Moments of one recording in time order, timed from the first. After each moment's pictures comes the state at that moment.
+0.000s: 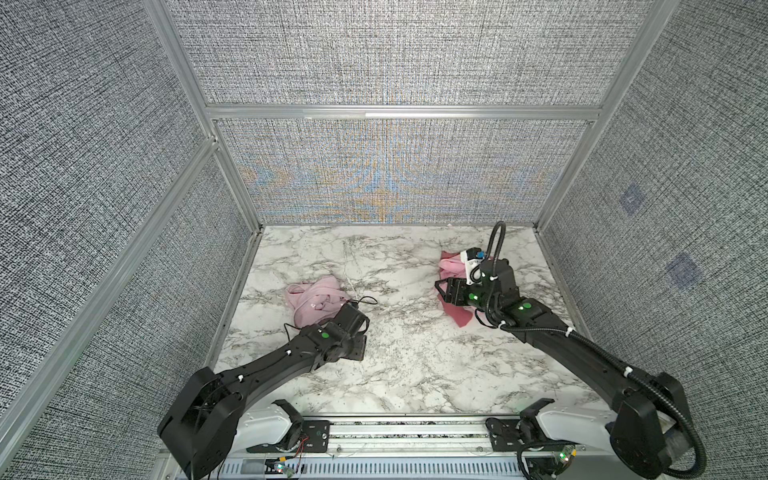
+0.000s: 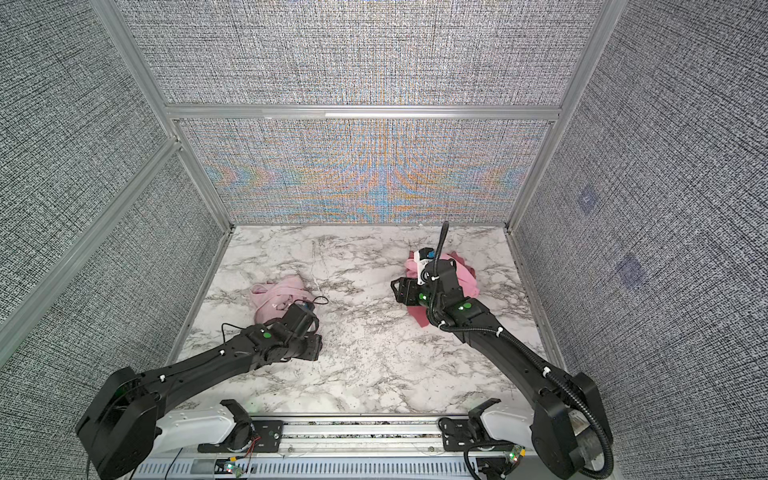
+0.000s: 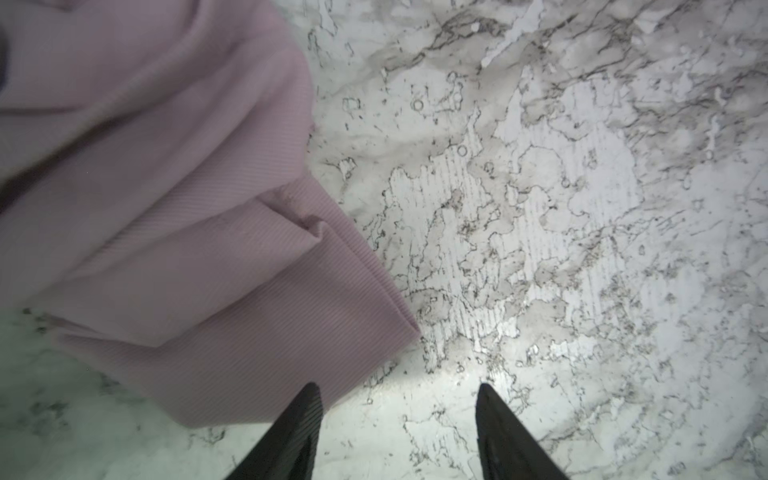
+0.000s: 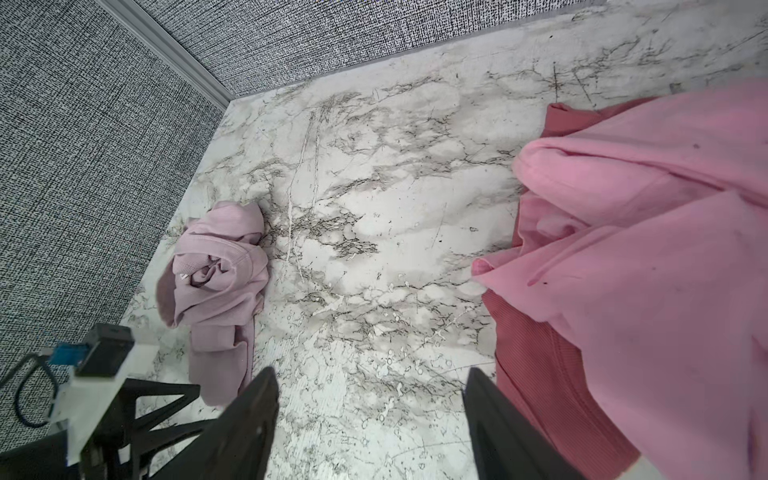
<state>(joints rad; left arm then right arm) -0.73 1.25 0.63 -0.51 -0.10 -0.47 0.47 1.23 0.86 -0.19 -0.14 0.46</state>
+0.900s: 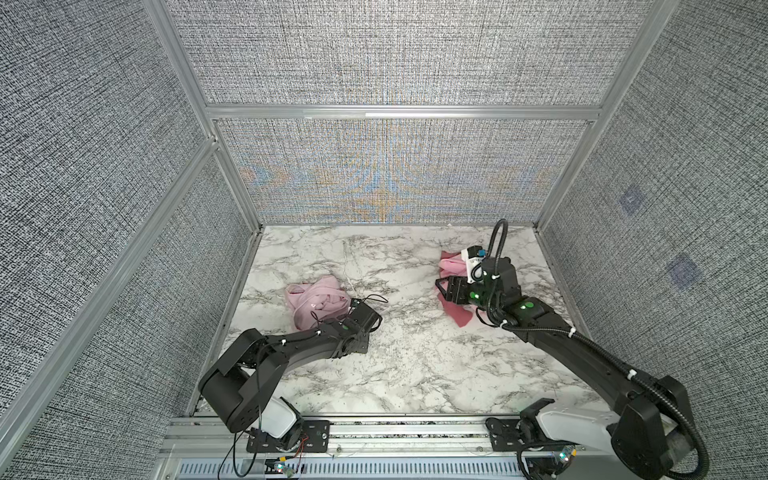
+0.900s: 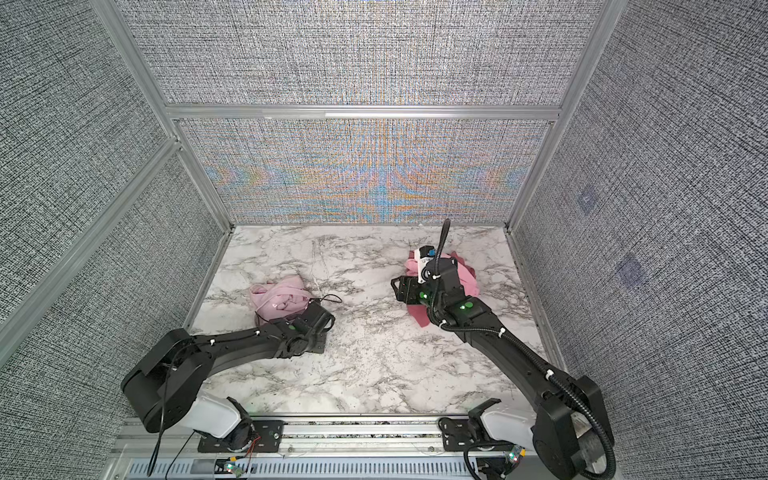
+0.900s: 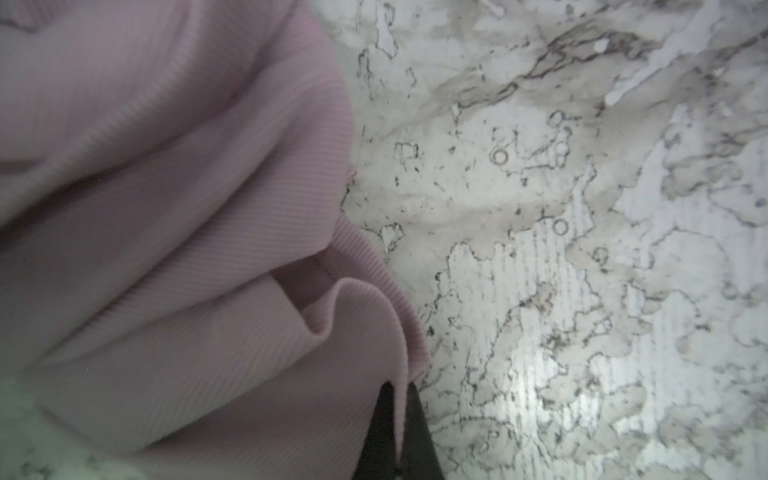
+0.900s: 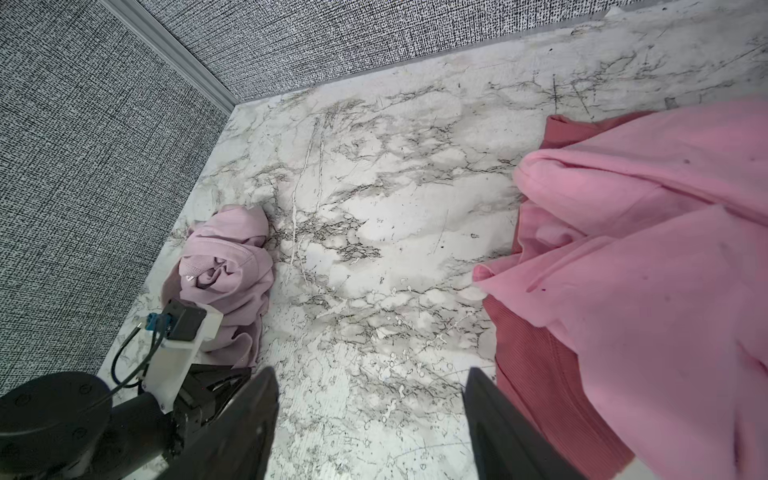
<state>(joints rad) -0.75 1.51 0.69 -0.41 -0.26 -0.54 0.47 1.22 0.88 -0.21 -0.14 0.46</state>
